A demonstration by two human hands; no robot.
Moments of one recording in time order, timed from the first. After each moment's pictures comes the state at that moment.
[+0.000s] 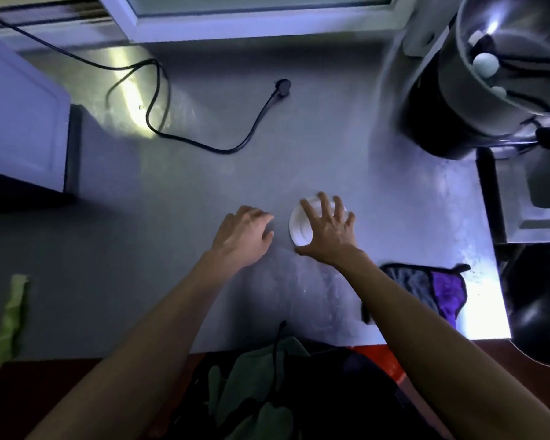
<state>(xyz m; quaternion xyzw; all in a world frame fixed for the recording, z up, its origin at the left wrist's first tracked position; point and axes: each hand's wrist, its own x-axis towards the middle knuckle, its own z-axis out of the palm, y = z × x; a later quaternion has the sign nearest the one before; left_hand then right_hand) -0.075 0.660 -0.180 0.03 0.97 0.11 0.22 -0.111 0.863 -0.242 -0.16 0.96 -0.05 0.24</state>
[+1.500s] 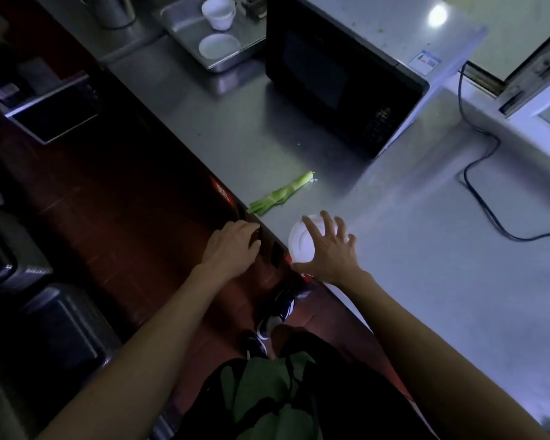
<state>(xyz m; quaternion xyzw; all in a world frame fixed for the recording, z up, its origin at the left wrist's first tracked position) 0.373 0.303 -0.167 -0.41 0.89 0.22 0.05 0.179 0.432 -0.181 -0.53 0.83 0.04 0.17</state>
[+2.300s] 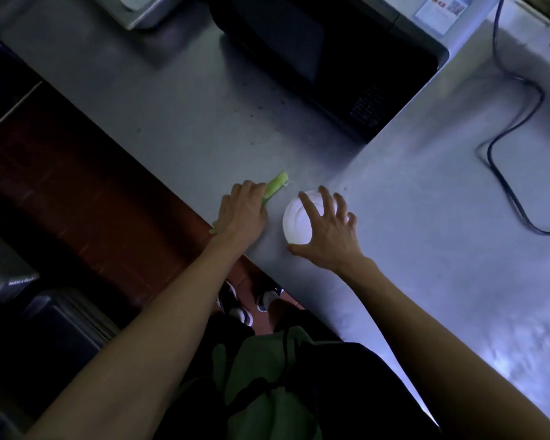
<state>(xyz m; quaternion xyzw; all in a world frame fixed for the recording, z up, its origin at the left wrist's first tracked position) 0.207 0.223 -0.220 -0.40 0.89 0.20 0.09 0.073 0.370 -0.222 -0.48 0.84 0.01 0.26</state>
